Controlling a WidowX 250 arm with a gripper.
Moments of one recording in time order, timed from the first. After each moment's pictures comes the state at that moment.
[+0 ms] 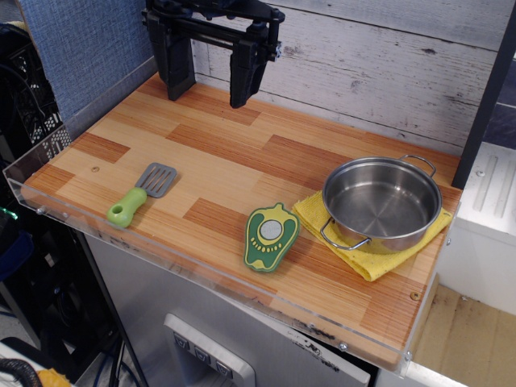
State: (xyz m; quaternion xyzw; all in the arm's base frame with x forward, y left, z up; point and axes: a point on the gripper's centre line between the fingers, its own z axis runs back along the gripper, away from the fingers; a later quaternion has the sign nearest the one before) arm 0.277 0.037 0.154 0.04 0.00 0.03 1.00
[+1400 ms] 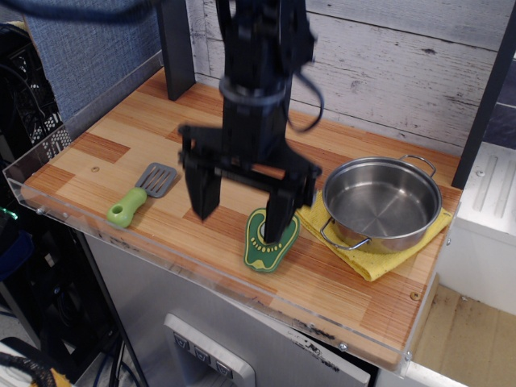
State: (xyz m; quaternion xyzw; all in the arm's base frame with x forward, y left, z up) arm 0.231 -0.012 0.073 0.03 0.03 0.05 1.00
